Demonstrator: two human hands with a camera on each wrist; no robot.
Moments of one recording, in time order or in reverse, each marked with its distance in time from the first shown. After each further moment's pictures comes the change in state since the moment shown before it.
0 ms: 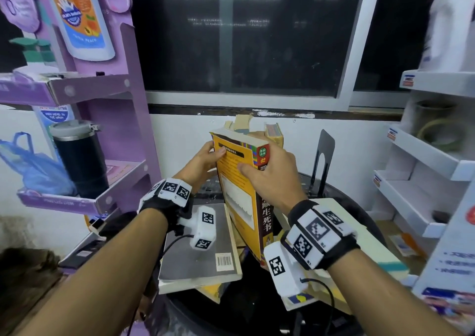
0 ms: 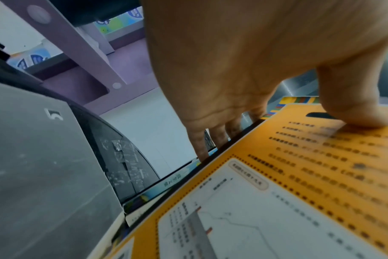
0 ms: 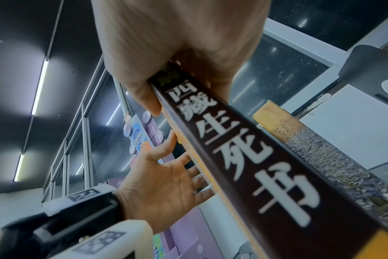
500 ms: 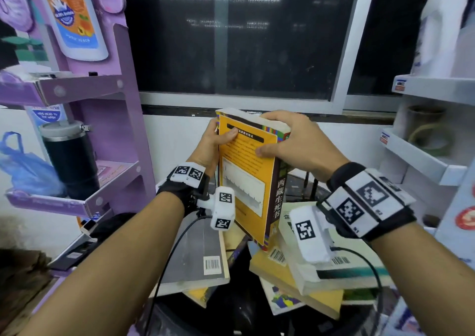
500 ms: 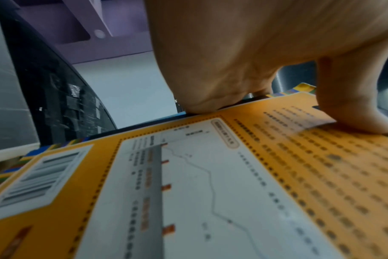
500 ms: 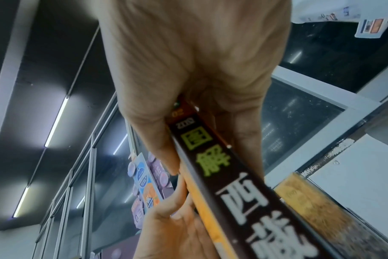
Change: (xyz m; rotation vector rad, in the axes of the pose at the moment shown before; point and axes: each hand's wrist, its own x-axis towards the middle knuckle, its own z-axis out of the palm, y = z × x) left_hand 0.023 0.028 0.045 -0.227 0.003 0.177; right_hand 0.030 -0.035 -0.078 -0.123 -0.223 0.116
